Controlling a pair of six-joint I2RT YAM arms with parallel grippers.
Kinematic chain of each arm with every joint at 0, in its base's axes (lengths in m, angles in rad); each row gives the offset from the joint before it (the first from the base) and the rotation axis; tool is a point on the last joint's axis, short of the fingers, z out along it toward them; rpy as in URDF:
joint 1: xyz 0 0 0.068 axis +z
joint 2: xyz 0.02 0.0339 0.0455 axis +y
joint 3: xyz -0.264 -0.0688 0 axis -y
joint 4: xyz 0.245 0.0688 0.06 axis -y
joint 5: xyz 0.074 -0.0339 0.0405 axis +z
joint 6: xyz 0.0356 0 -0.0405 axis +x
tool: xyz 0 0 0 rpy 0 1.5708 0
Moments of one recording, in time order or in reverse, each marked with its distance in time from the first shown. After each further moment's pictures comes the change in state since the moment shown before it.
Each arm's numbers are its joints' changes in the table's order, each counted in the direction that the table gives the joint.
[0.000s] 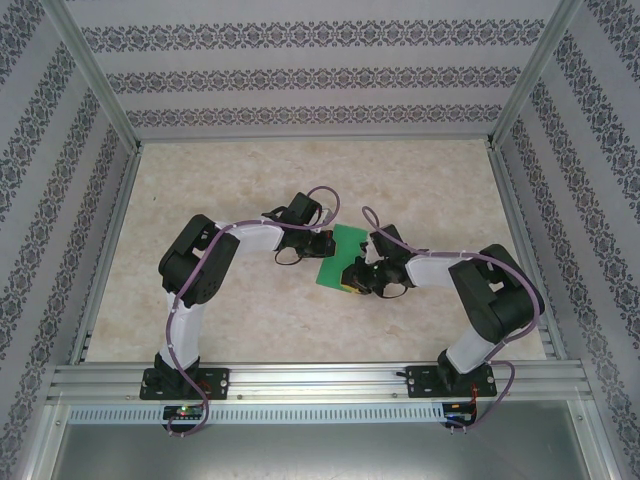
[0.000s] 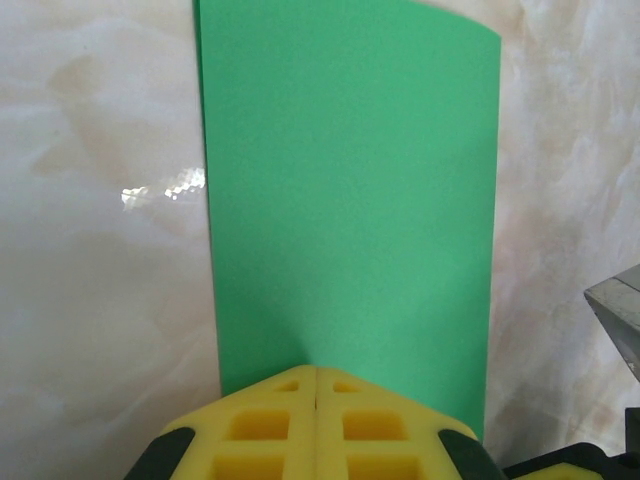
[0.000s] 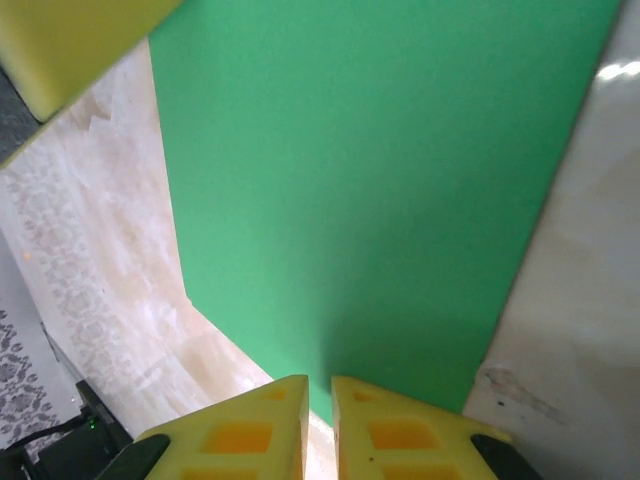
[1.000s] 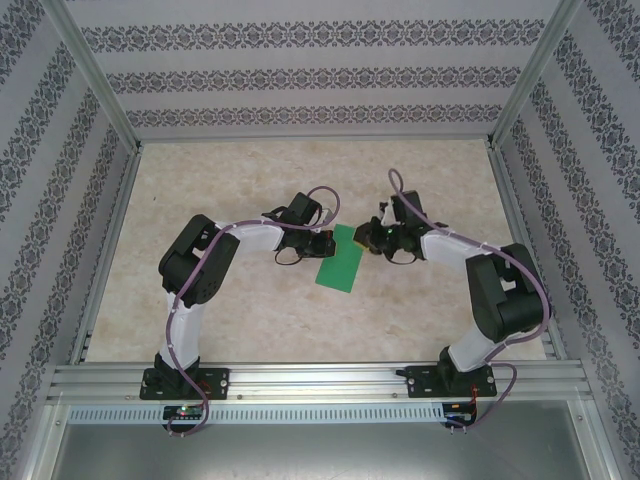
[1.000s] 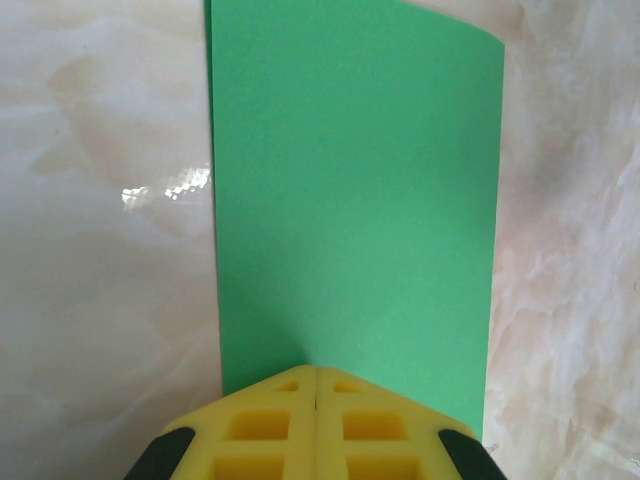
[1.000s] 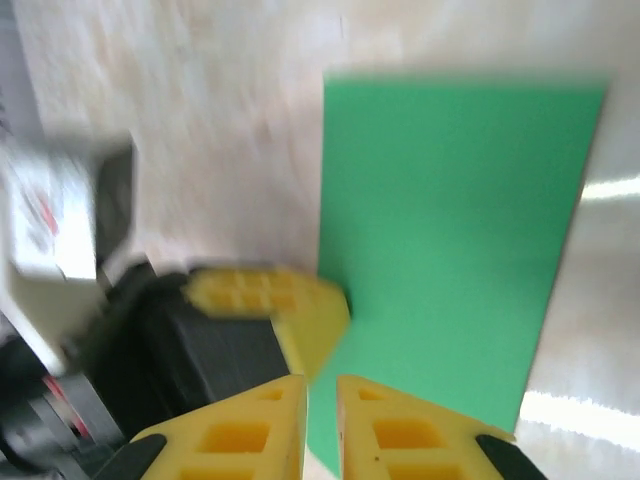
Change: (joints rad) left arm 0.000 0.000 0.000 0.000 0.000 0.000; right arm -0.192 0.003 0.235 -0.065 -0.045 -0.018
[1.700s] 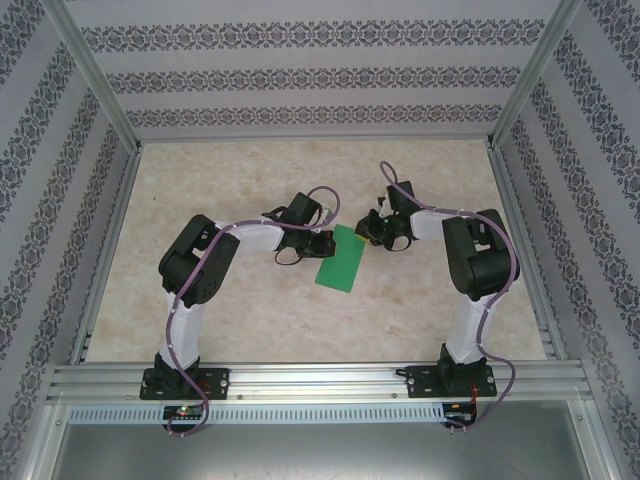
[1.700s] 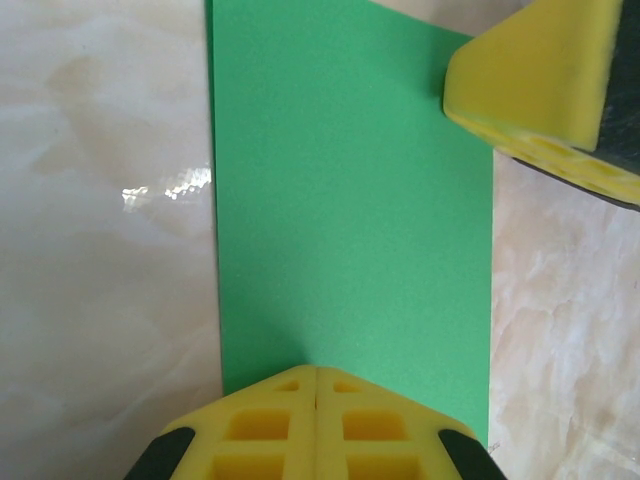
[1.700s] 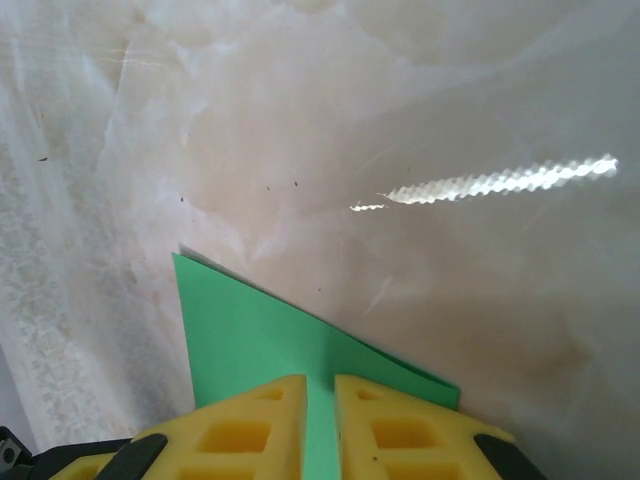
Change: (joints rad) left arm 0.000 0.000 0.000 -0.002 0.000 0.003; right arm -0.056 0.290 0.186 -0.048 -0.022 -0.094
